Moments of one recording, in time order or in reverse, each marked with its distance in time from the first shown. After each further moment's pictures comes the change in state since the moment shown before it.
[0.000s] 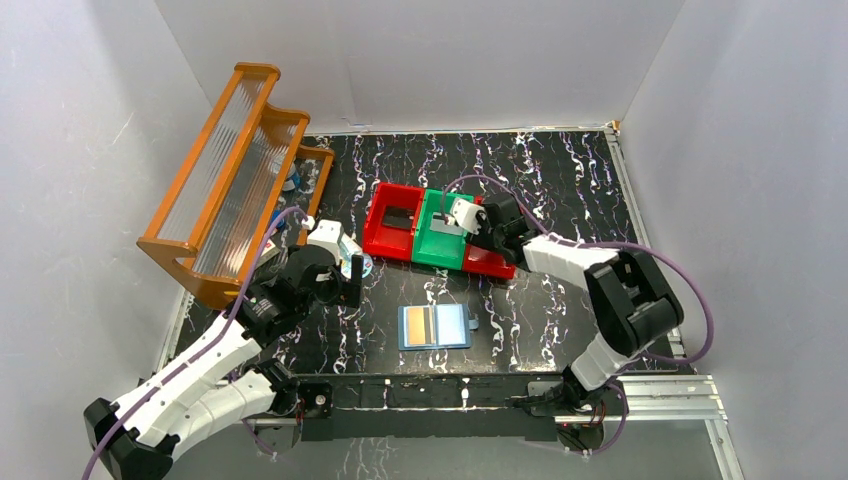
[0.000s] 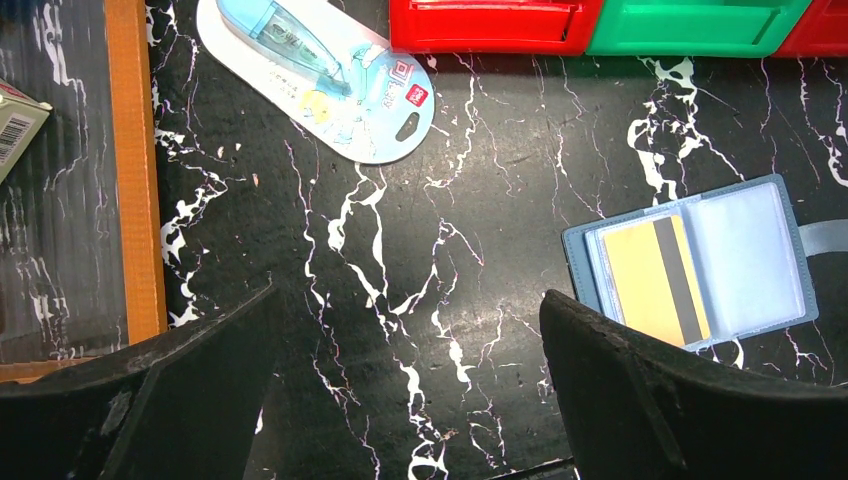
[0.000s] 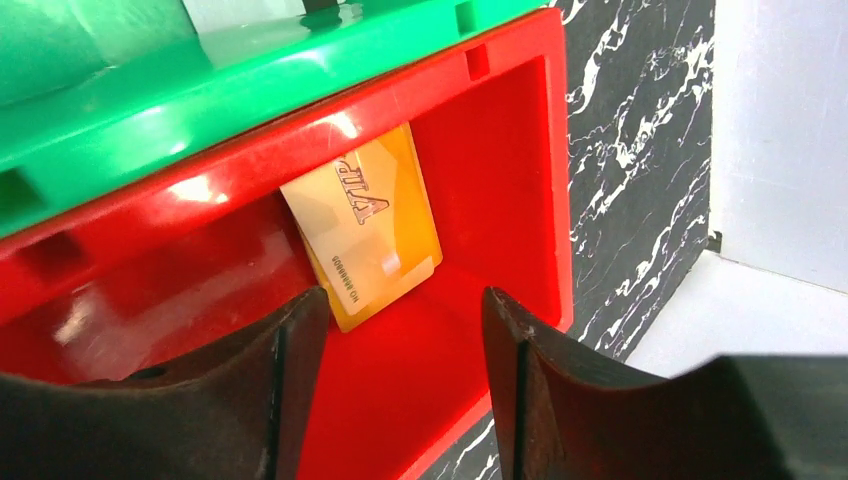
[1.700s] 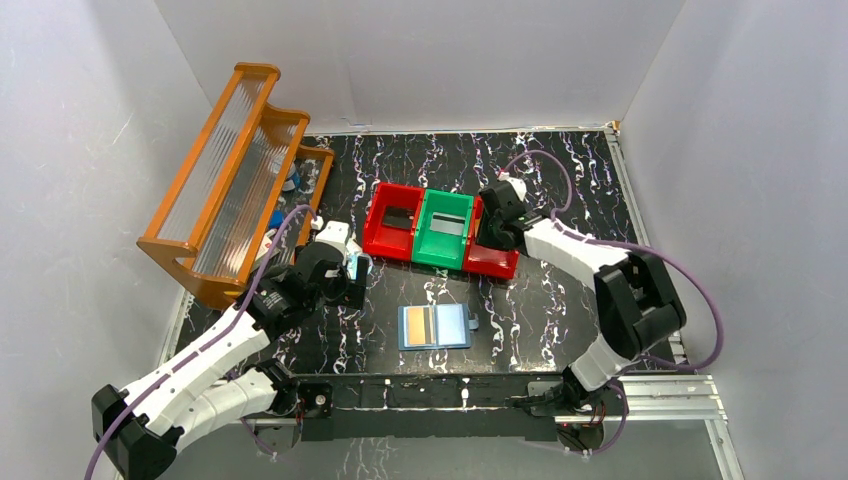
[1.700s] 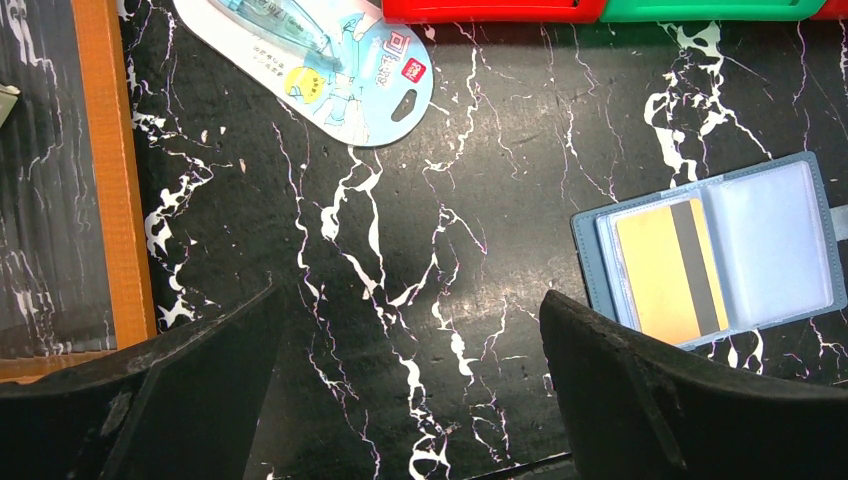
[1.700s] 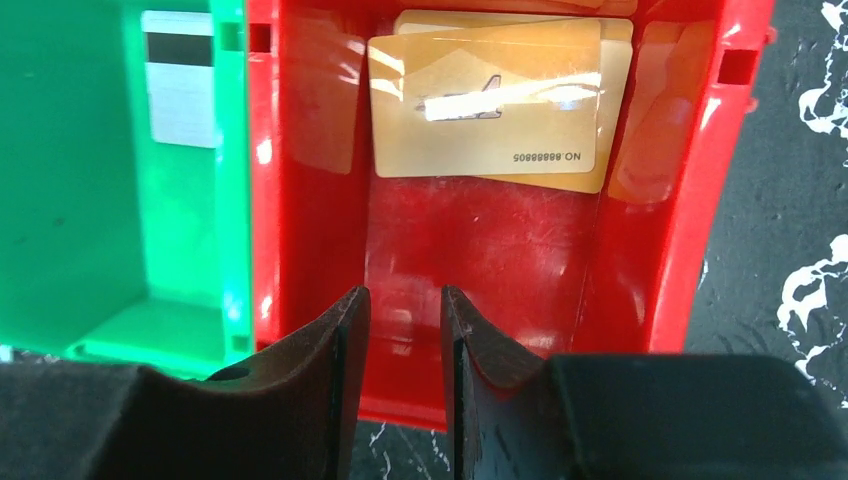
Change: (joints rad) left arm 0.000 0.068 0.000 0.000 0.019 0.000; right arm 0.003 -0.051 0.150 -0.362 -0.015 1.469
